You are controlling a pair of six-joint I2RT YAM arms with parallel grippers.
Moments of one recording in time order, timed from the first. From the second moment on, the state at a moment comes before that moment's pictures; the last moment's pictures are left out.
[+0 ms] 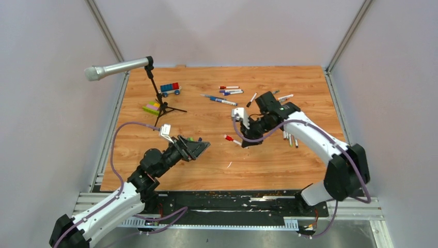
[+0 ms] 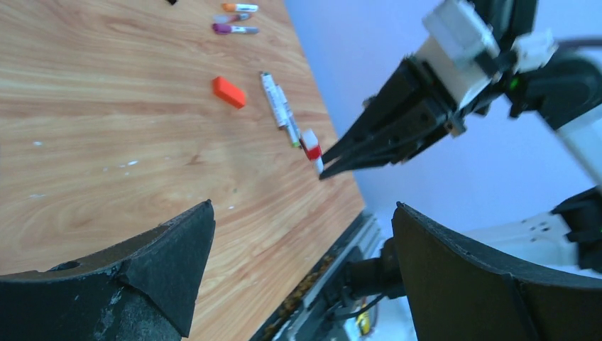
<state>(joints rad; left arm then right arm) -0.70 0.50 0.17 0.32 0.06 -0.96 0.55 1.54 1.24 -0.87 -0.68 -0.73</state>
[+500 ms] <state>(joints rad) -0.70 0.84 0.36 0.50 0.09 -1.05 0.07 1.14 0.85 -0.72 -1.05 -0.69</state>
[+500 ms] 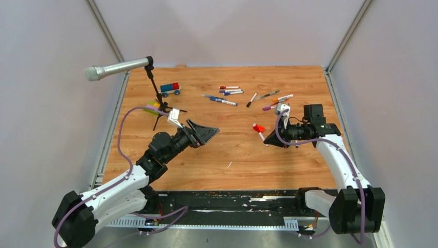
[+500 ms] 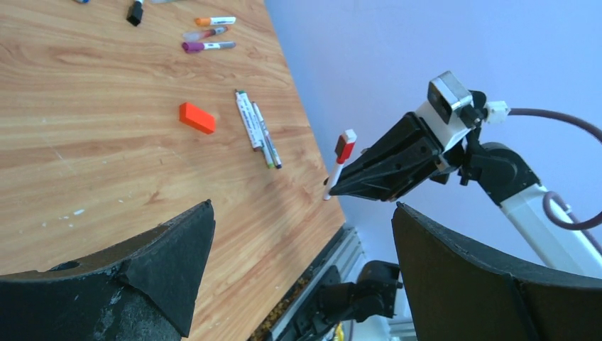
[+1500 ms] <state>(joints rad) -0.94 1.48 0.65 0.93 0.01 -1.00 0.03 1.18 0.83 -0.72 -1.11 -0.70</state>
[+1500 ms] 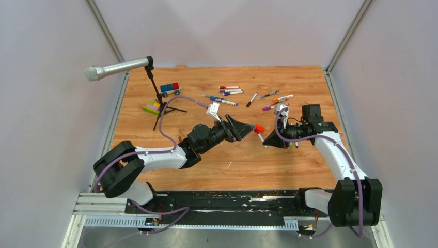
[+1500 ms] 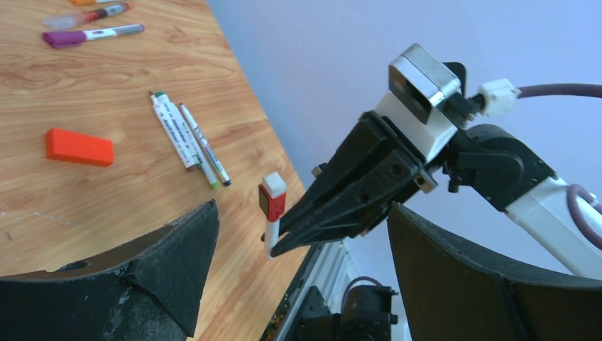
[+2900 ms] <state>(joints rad) -1.00 1.65 0.86 0.81 -0.01 -0.96 0.10 1.21 0.80 -0.57 -1.18 -0.52</state>
